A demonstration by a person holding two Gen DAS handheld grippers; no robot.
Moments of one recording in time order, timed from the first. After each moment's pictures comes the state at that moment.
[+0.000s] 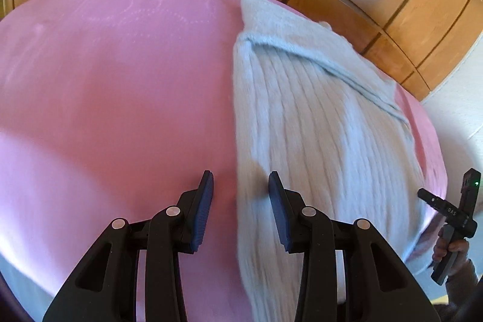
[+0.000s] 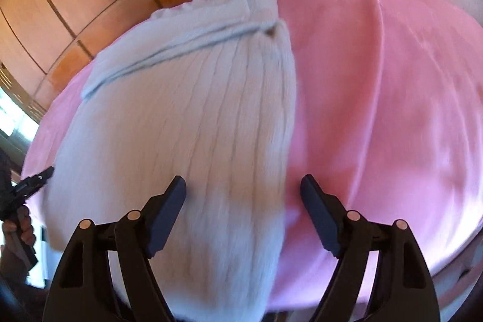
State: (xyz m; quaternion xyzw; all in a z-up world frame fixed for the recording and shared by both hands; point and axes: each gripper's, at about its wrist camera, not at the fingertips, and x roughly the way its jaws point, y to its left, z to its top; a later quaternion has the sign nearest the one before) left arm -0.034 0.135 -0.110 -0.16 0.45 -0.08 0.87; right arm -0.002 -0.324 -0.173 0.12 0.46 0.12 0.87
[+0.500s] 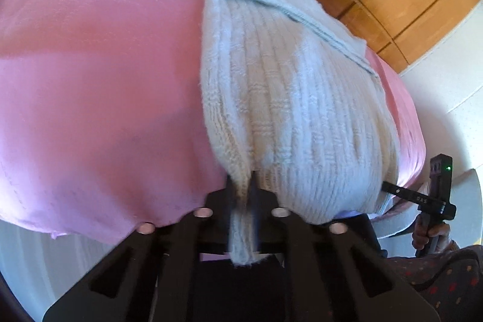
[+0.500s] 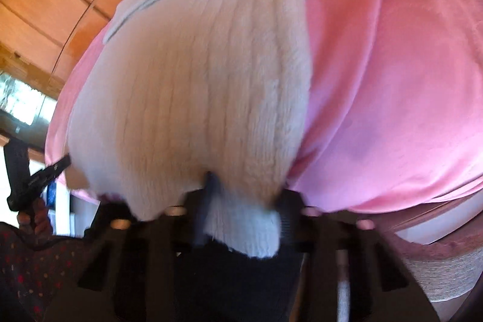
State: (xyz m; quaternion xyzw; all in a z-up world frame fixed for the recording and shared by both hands) left arm -0.093 0.117 -0.115 -0.17 0.49 -0.14 0.84; right arm -0.042 -0.306 -0.208 0.15 0.54 0.20 0.80
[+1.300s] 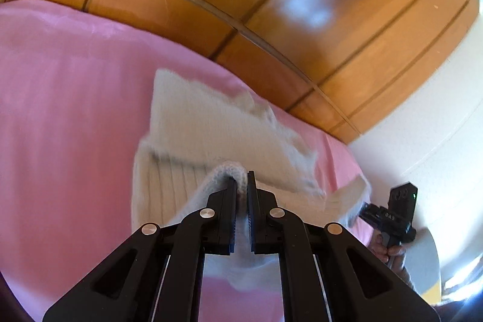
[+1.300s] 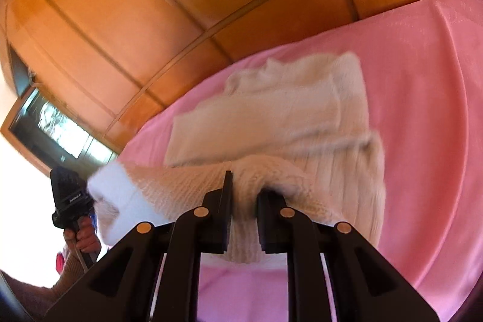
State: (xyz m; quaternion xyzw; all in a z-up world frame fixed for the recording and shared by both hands) left arm 0.083 0.132 -0.024 -0.27 0.37 -0.21 0.86; right arm 0.151 -0.323 -0.094 0.25 0.38 0.25 0.85
